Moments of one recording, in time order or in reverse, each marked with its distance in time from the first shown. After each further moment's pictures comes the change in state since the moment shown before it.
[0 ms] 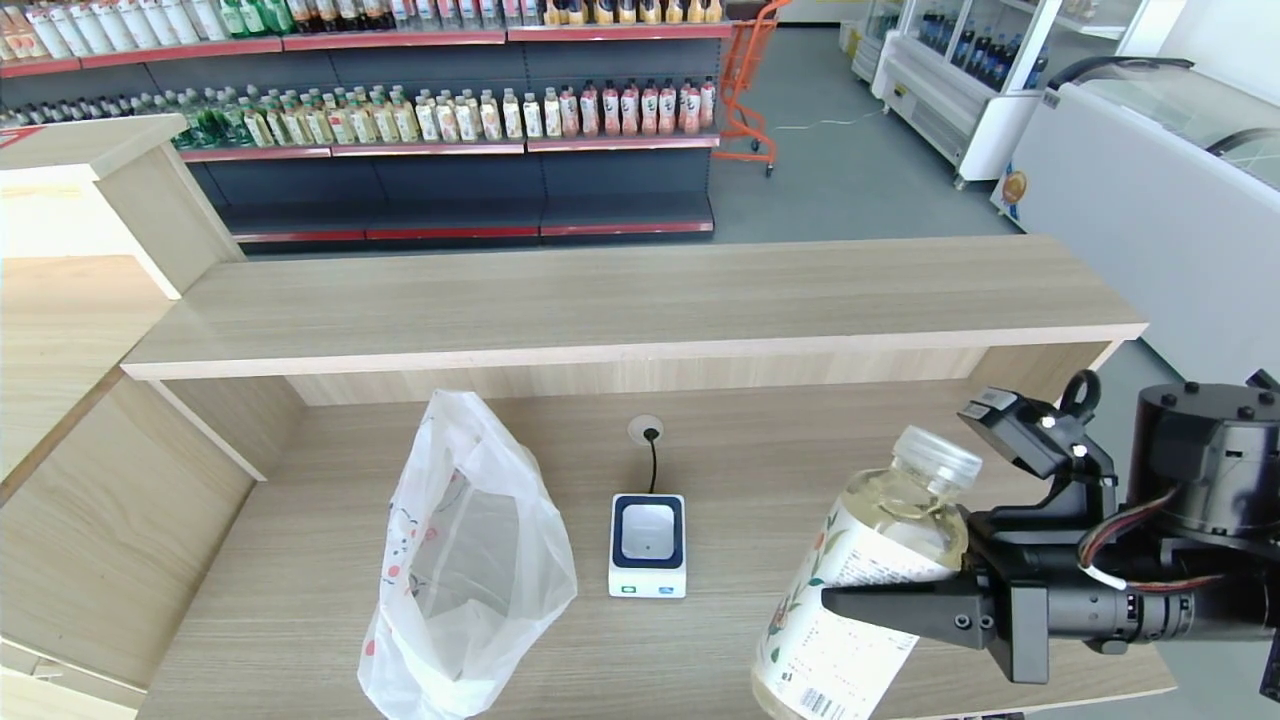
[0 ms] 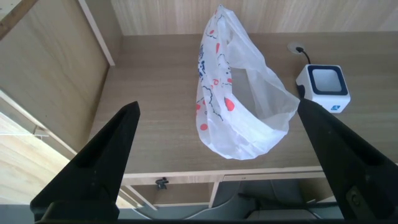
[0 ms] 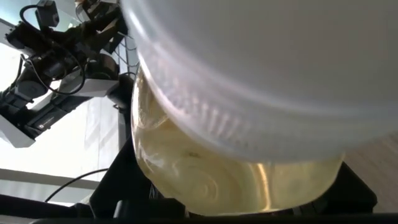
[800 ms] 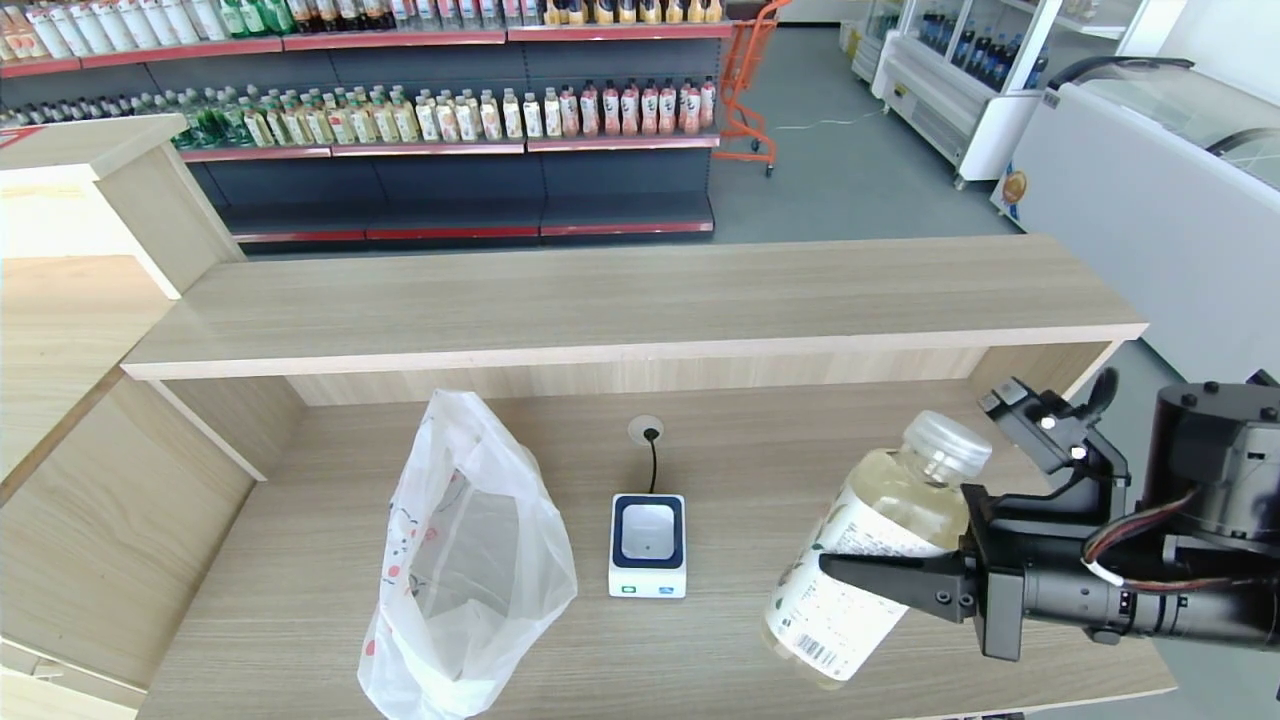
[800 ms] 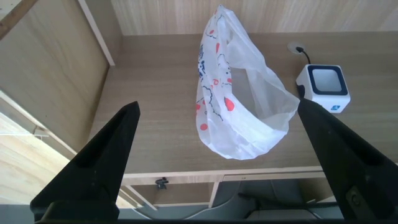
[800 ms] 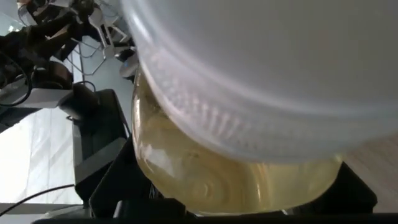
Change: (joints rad) left arm 0.000 0.000 0.000 0.000 0.000 0.000; right arm -0.005 -0.024 0.013 -0.003 -0.220 -0.112
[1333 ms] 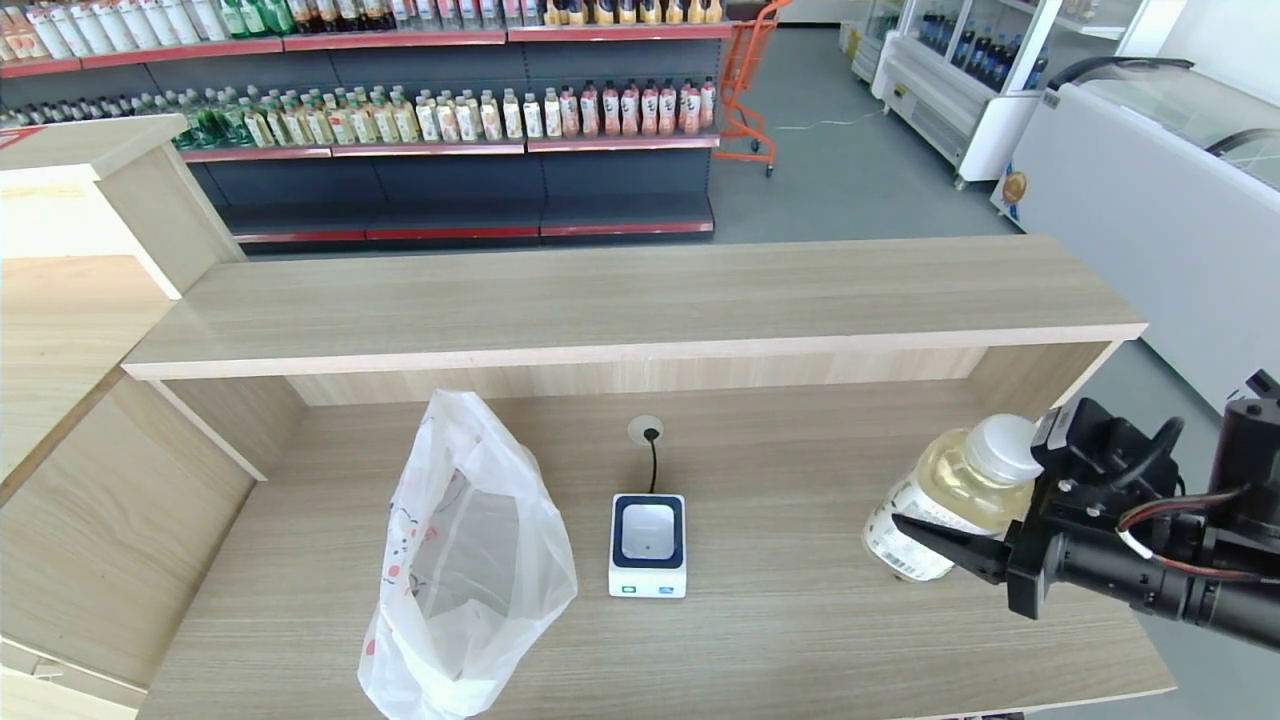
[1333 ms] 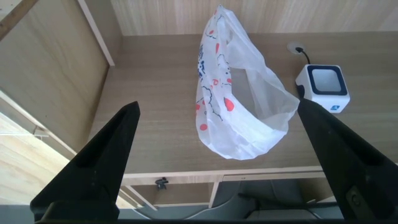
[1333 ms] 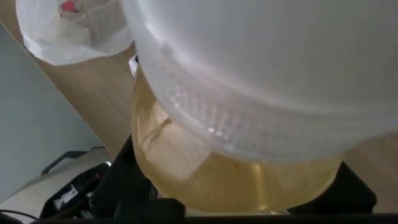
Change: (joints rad) left arm 0.000 0.000 0.000 0.000 0.000 0.000; right arm -0.226 -0.003 0.097 -0.104 -0.206 -0.587
